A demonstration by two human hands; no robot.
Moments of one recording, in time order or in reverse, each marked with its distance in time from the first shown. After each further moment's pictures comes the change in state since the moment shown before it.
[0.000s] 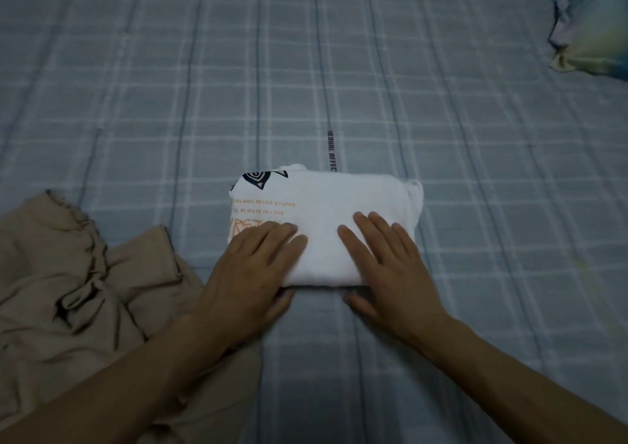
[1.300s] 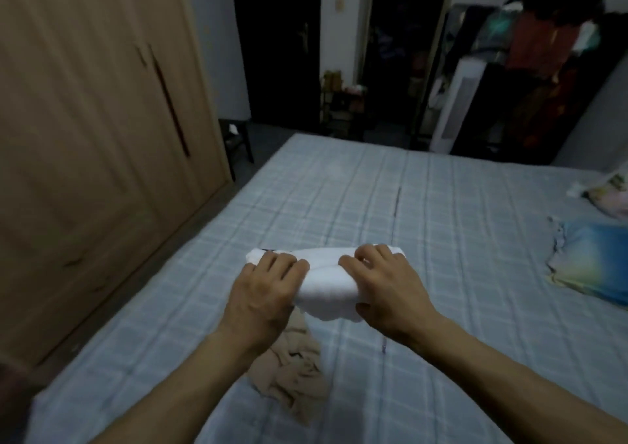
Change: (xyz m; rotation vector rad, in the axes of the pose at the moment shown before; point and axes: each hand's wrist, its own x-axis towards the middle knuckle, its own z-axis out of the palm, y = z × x) left_hand -0.169 0.152 -0.410 0.367 0.462 -0.430; right_hand -0.061 -0.198 -0.401 -0.130 0.230 -0.404
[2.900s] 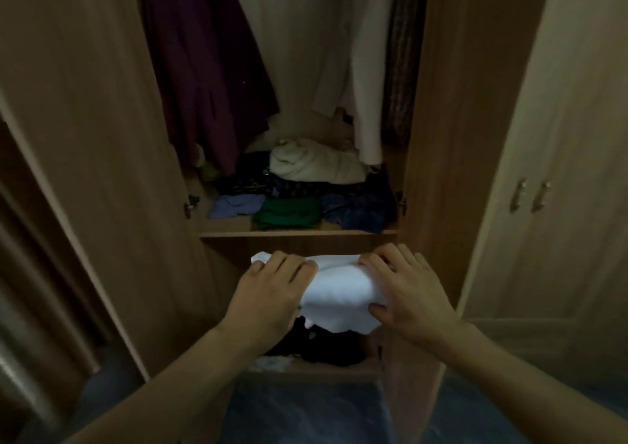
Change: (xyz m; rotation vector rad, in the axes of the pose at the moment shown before) left_hand -0.468 -0.492 -0.384 0.733 0.029 -0.850; right_hand 0.347 -0.792 -0.063 0.448 0.365 -1.207
